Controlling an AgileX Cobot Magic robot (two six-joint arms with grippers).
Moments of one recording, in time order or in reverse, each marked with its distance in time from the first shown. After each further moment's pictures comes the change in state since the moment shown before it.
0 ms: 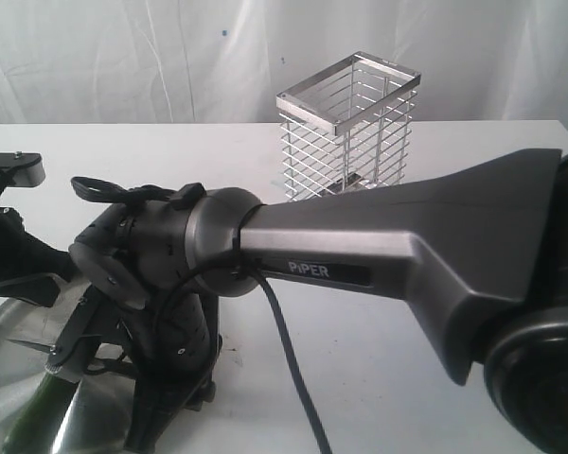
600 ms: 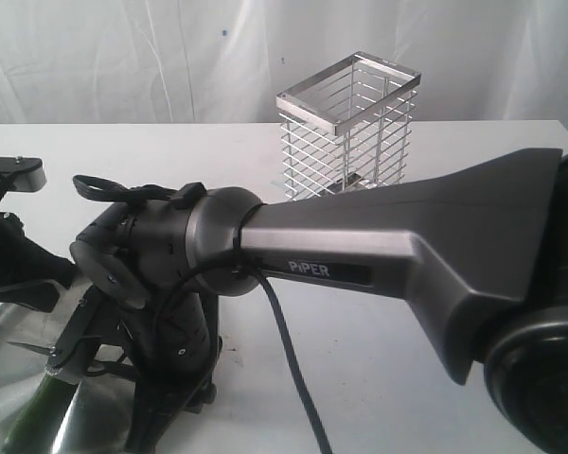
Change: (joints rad) left arm 0.000 0.000 0.023 -0.003 -0.018 0.015; right arm 0.000 0.000 0.000 0.016 0.008 -0.020
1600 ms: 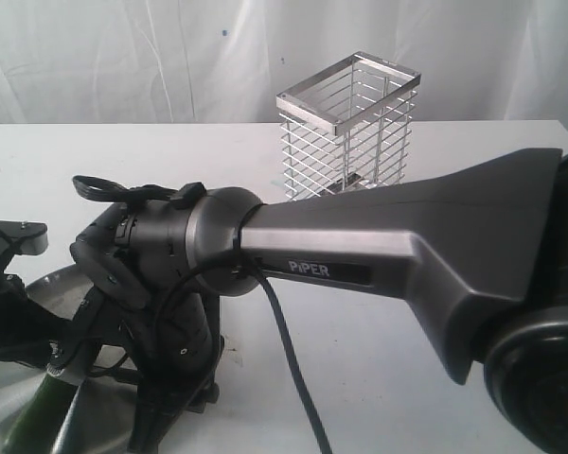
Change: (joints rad) left arm 0.000 0.085 0.153 -0.001 -0.169 0.002; right arm 0.000 0.000 0.000 0.002 0.007 -0.002
